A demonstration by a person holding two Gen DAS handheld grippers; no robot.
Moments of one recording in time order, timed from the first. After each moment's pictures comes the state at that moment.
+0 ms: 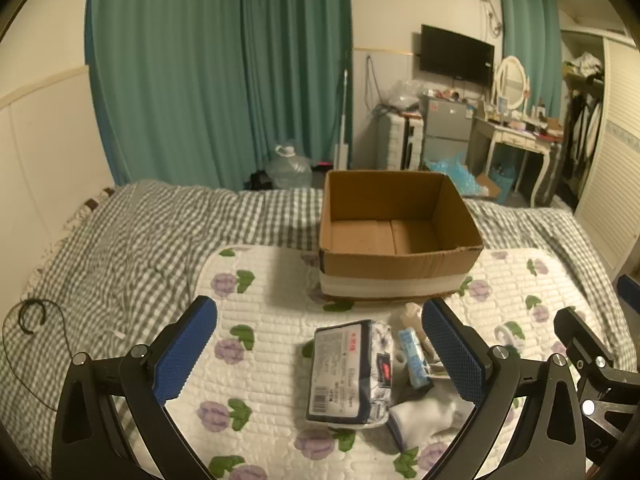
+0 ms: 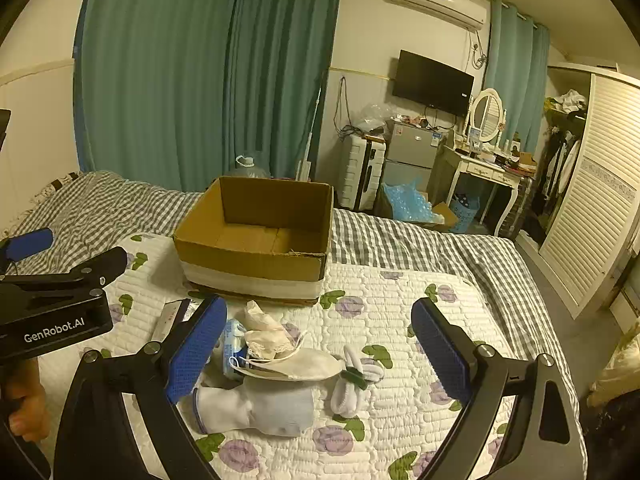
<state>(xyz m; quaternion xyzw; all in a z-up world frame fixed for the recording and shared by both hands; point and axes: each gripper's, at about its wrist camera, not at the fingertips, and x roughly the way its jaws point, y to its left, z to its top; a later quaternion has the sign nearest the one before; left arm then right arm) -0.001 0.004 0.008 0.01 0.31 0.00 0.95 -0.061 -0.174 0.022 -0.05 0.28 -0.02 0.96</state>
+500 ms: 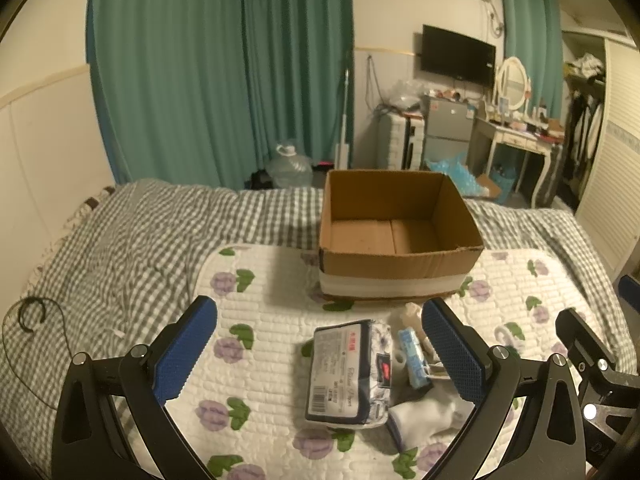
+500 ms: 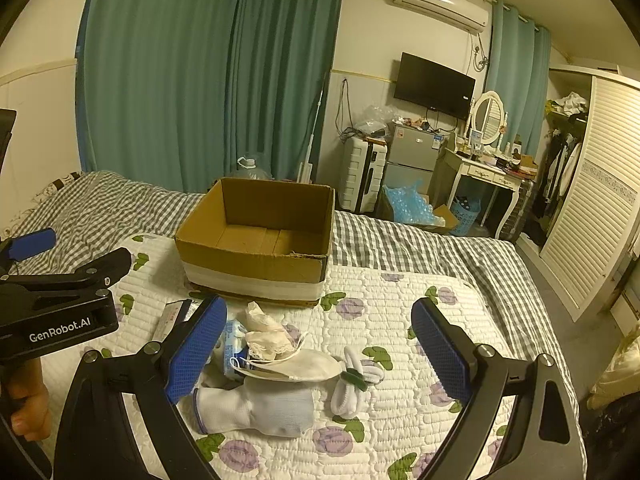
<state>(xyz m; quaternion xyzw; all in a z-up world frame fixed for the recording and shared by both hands) -0.002 0.002 0.007 0.01 0.31 0.01 0.95 -0.061 -0.172 0.023 -0.05 0.27 -0.02 0.96</state>
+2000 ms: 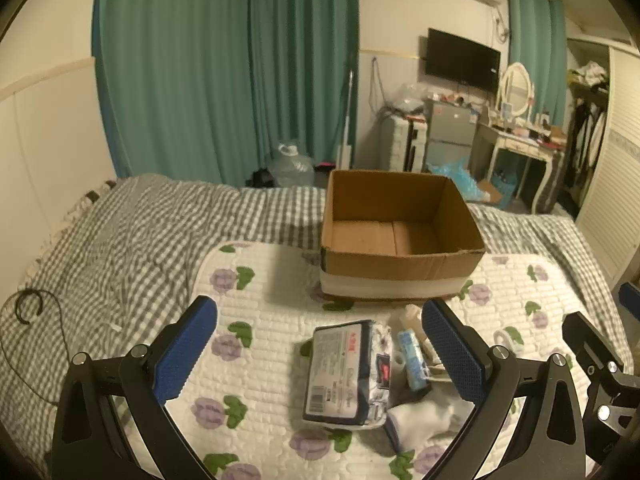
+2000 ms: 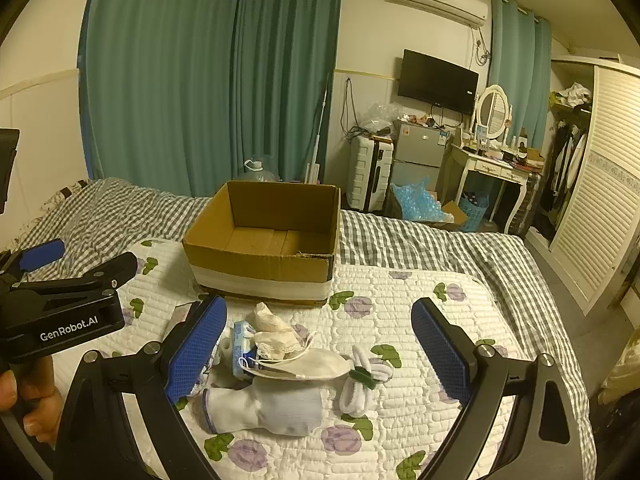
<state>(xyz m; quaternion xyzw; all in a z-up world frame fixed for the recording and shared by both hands) -0.003 0.004 0.000 -0.01 0.31 0.01 0.95 -0.065 -0.176 0.024 -0.03 0.27 -0.01 0.96</state>
